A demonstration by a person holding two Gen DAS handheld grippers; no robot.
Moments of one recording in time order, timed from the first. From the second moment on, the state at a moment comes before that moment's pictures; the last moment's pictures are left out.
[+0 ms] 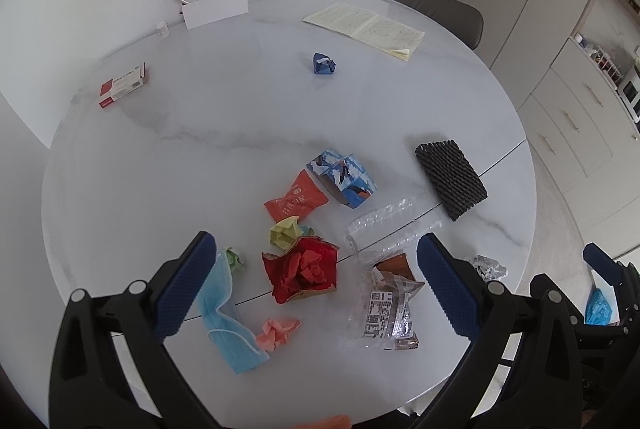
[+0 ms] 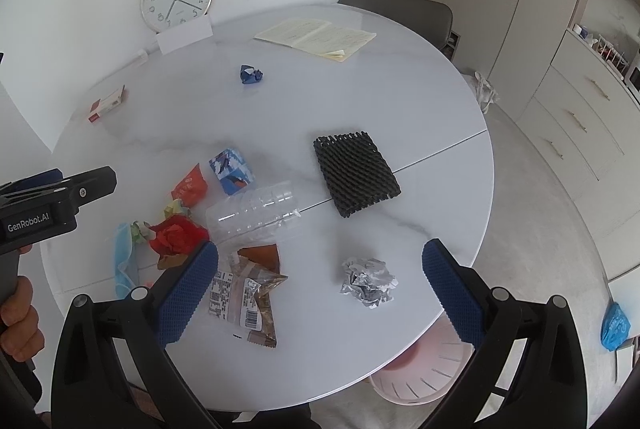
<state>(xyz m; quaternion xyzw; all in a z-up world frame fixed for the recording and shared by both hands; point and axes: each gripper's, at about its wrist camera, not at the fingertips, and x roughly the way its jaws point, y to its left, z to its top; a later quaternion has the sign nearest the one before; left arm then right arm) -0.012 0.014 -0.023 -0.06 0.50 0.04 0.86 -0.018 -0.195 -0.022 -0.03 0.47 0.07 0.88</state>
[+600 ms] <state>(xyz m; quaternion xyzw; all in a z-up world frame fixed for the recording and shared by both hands) -0.057 0.104 -0.120 -0.16 0.56 0.11 0.80 -0.017 -0.203 -0.089 -0.01 0.52 0.15 0.84</state>
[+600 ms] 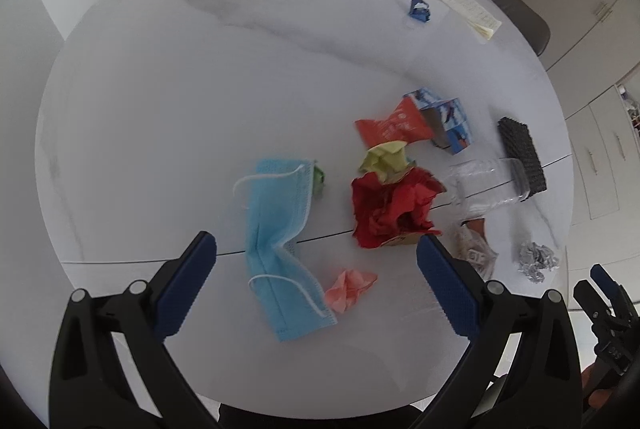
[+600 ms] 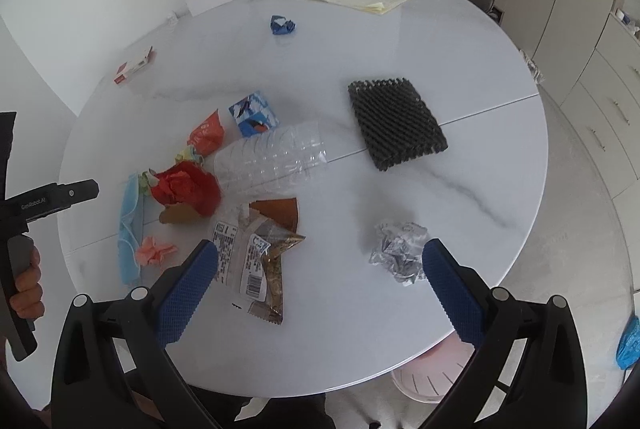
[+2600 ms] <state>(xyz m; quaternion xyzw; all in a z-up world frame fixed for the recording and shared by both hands) -0.070 0.177 -0.131 -0.06 0.58 -0.05 0.81 -0.024 -0.011 -0.183 -0.07 0.55 0.29 0.78</state>
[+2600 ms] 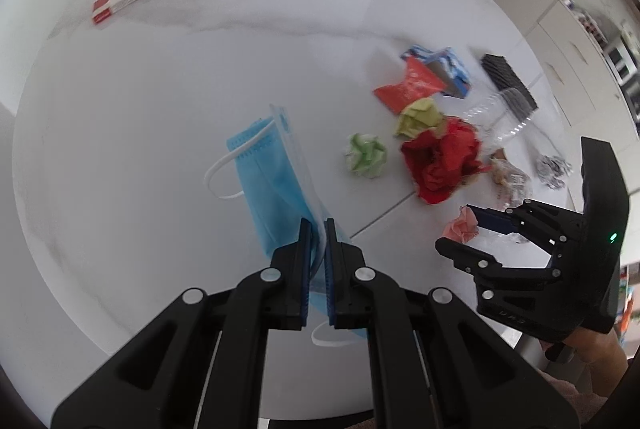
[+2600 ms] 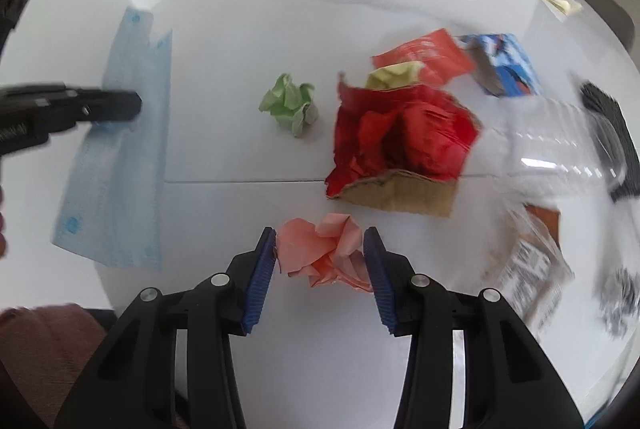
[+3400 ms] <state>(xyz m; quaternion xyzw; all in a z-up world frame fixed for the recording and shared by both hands) -0.073 -0.240 -0.086 0.08 0.53 -0.33 0.78 -0.119 -0.418 -0.224 0.11 0.59 0.01 0.80</state>
